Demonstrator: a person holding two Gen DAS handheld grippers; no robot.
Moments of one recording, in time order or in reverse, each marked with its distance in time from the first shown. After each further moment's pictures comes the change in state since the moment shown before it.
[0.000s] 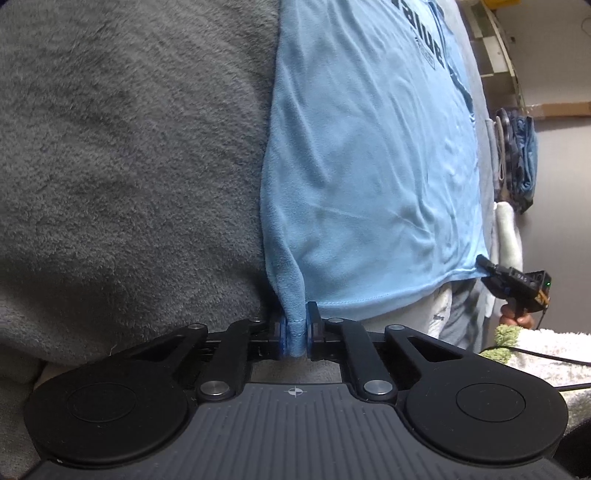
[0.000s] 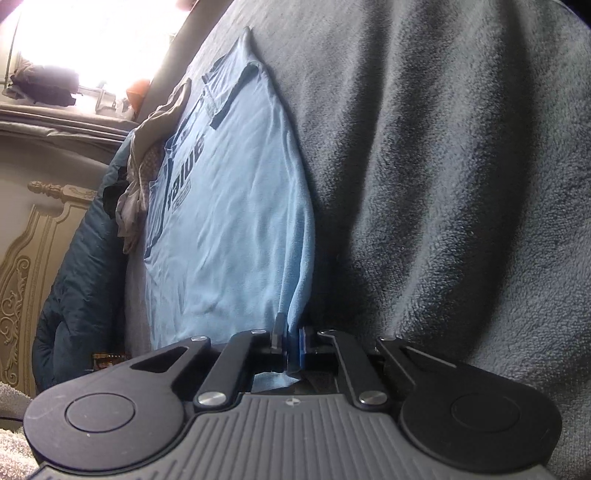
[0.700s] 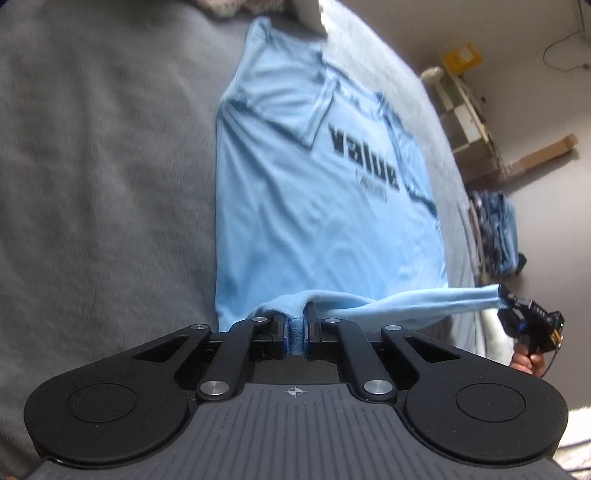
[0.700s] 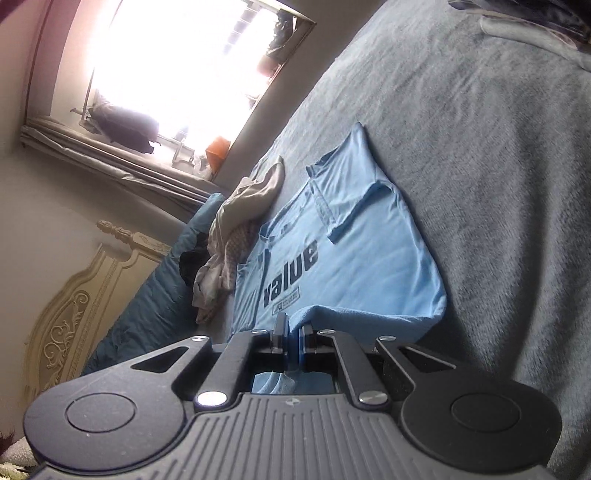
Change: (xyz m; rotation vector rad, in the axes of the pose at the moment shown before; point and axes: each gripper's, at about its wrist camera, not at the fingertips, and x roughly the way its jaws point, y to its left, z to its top) left arm -0.069 -0.057 0.056 0.085 -0.355 0.029; right arm -0.006 0.087 0.077 -0.112 -0.245 0.198
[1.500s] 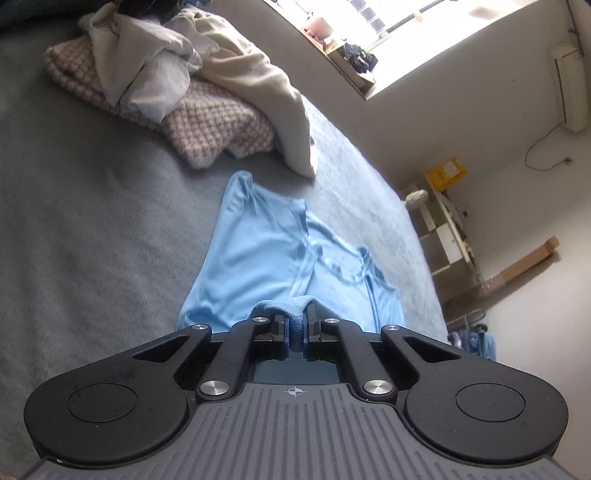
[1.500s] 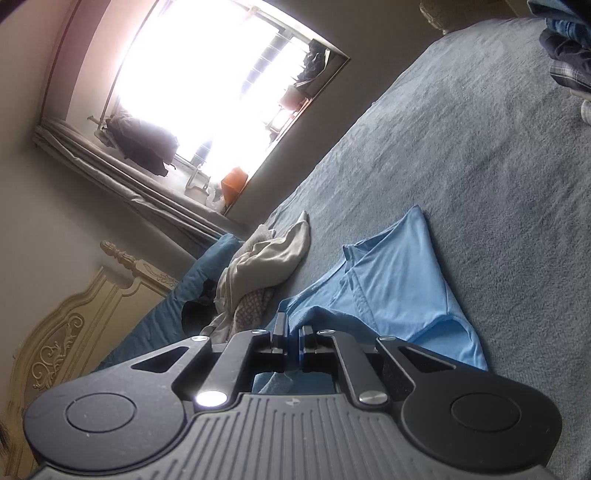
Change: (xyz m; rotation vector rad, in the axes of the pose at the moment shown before) left arm 0.006 0.000 0.117 -0.080 -0.351 -0.078; right arm 0.077 0.038 0.100 -0.086 -0.110 0.023
